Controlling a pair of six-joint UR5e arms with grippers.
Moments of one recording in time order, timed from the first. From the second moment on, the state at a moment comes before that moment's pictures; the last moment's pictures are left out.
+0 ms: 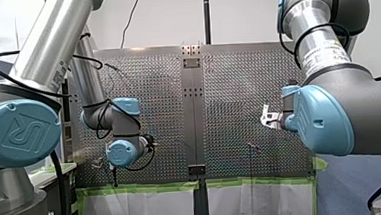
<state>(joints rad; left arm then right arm) -0.58 -1.98 -2.46 -1.89 -2.06 -1.75 1.70 -0.79 1.52 -0.68 1.39 1.77</state>
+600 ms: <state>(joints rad) -0.57 -1.98 -2.46 -1.93 -2.05 -1.74 1.77 -0.93 1.63 -0.62 1.42 1.78</state>
